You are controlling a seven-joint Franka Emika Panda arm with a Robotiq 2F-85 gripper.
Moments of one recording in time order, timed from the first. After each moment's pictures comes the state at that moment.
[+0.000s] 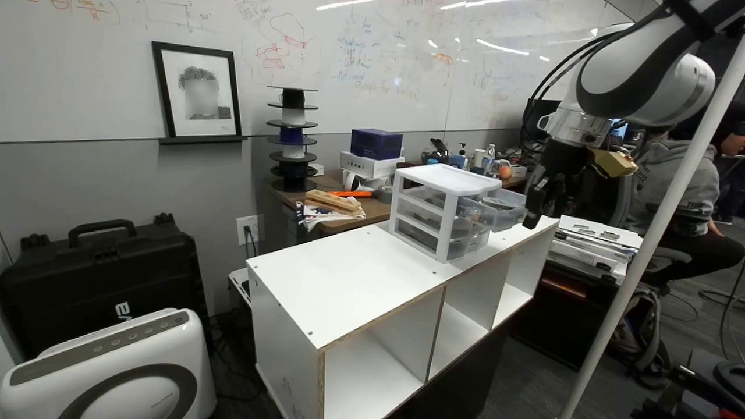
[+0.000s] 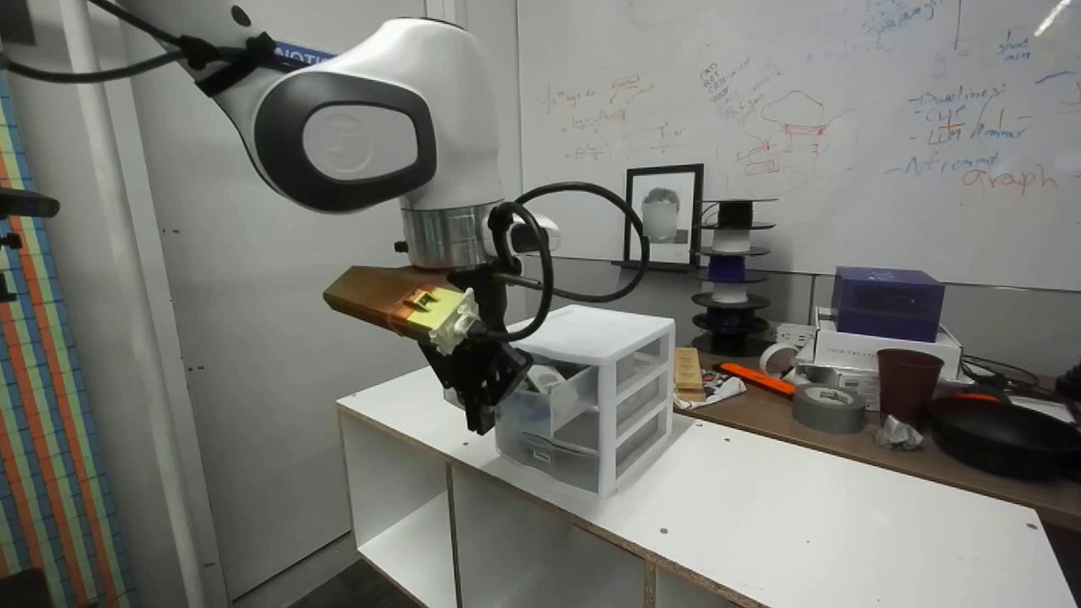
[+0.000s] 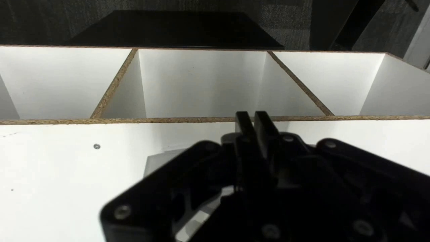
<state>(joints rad) -0.11 0.01 -0.09 -2.44 0.12 2.58 -0.38</state>
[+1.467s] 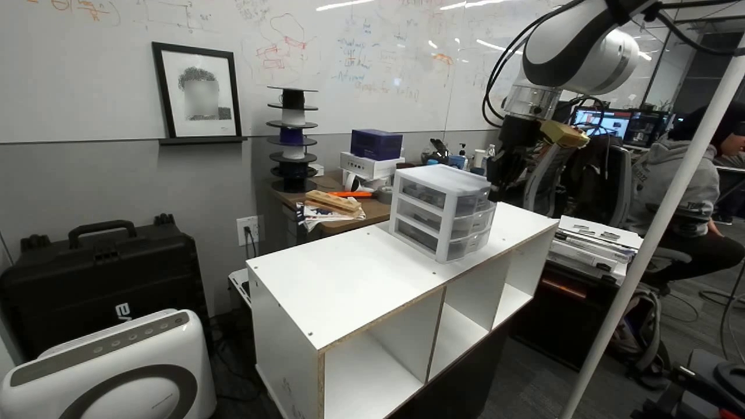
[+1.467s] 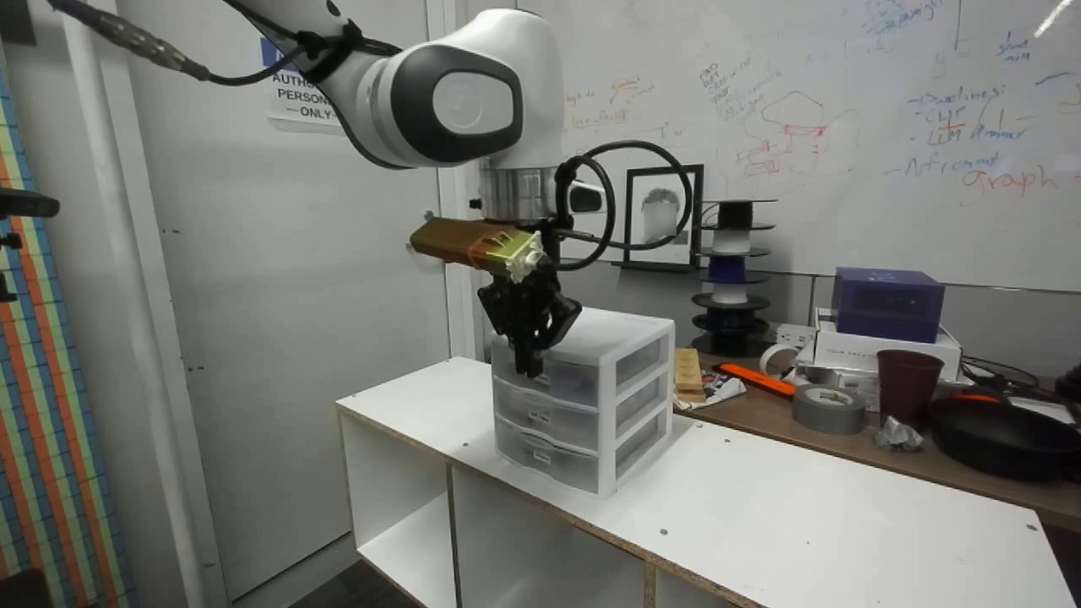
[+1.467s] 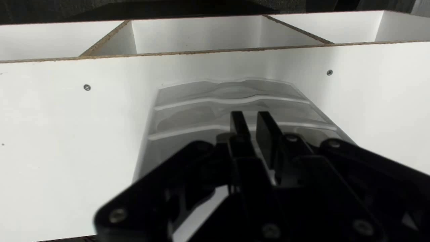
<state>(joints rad) -0.10 0.19 -0.07 -2.09 0.10 2.36 -0.25</state>
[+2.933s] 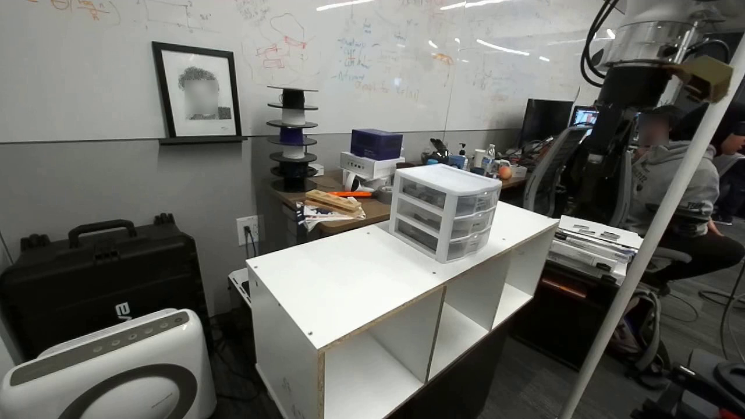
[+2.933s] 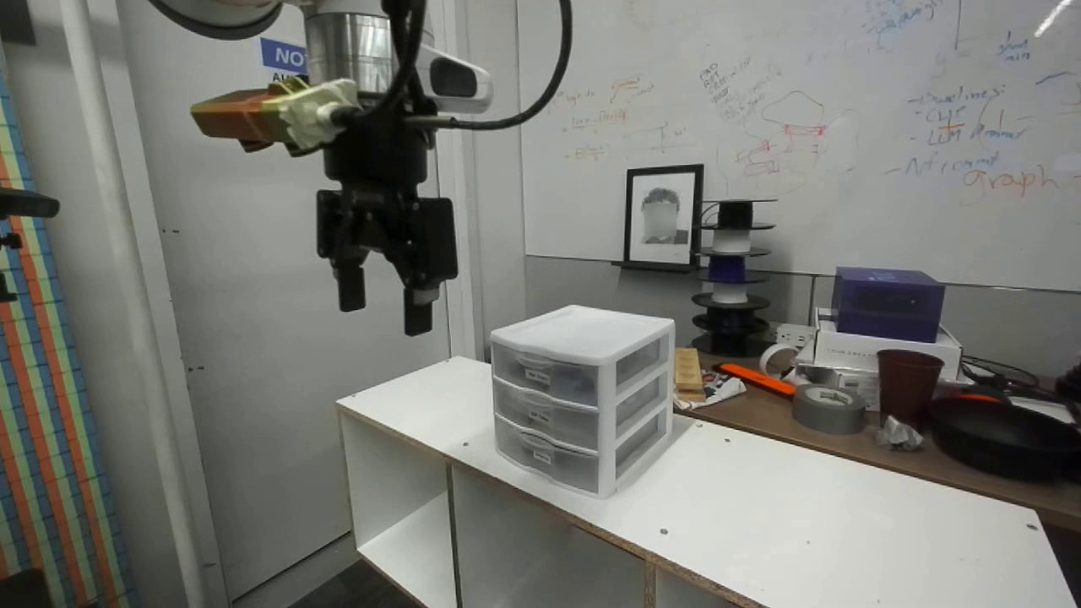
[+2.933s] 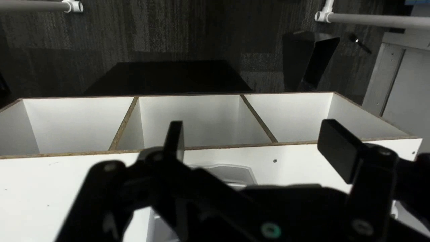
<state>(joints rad) -0.10 -0.36 -0.11 -2.45 0.02 2.08 -0.27</state>
